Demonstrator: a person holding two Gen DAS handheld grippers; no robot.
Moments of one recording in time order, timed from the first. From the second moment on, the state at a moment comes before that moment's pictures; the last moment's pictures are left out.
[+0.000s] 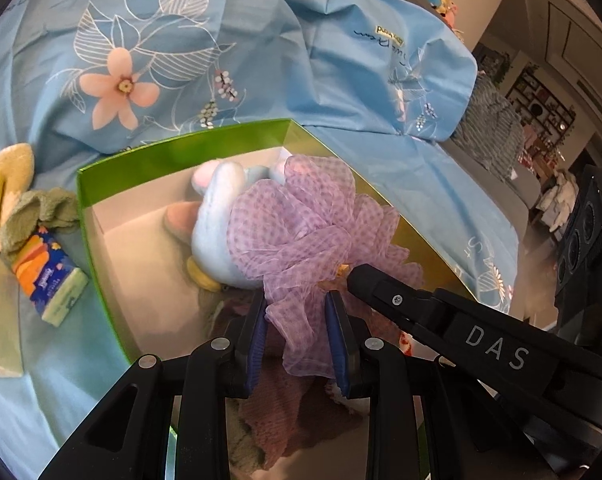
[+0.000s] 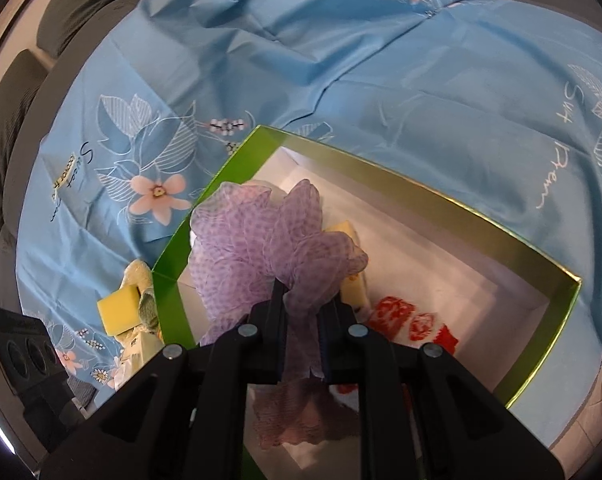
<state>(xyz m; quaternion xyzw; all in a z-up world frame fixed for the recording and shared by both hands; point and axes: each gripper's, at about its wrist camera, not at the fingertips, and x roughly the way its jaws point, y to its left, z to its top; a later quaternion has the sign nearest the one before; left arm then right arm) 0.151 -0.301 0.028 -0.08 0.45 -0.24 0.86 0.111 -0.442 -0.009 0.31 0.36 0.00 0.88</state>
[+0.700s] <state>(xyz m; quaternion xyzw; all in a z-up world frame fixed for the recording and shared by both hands) 0.142 -0.287 0.047 -0.09 0.43 -0.24 0.87 0.101 -0.454 0.001 0.32 0.33 -0.03 0.89</state>
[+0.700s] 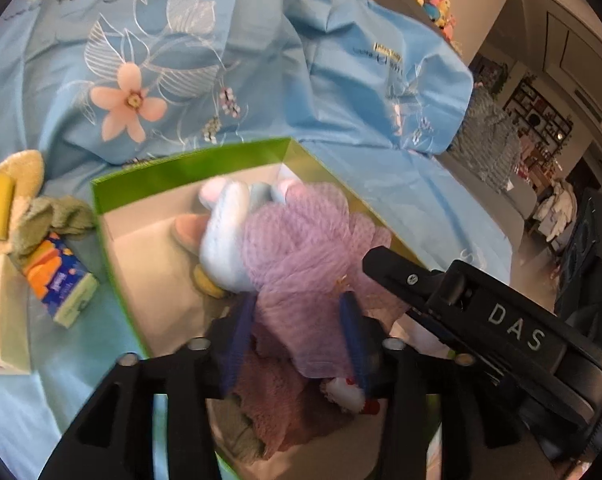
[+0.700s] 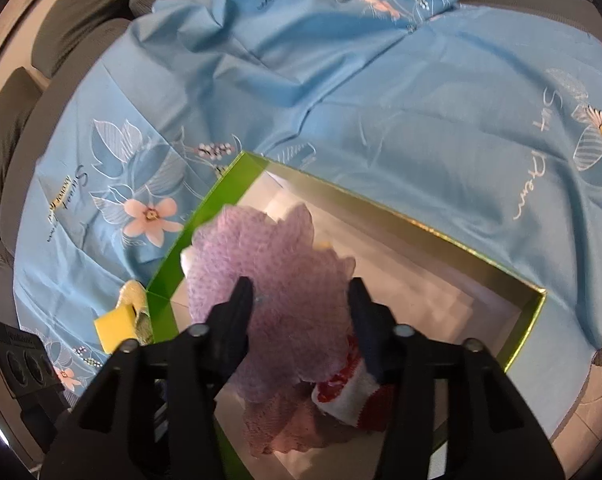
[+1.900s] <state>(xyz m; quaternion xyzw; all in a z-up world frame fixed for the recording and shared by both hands) 0.150 0.001 0.070 -0.20 0.38 0.01 0.90 0.146 -0.249 0.067 0.25 0.31 0.26 0.88</state>
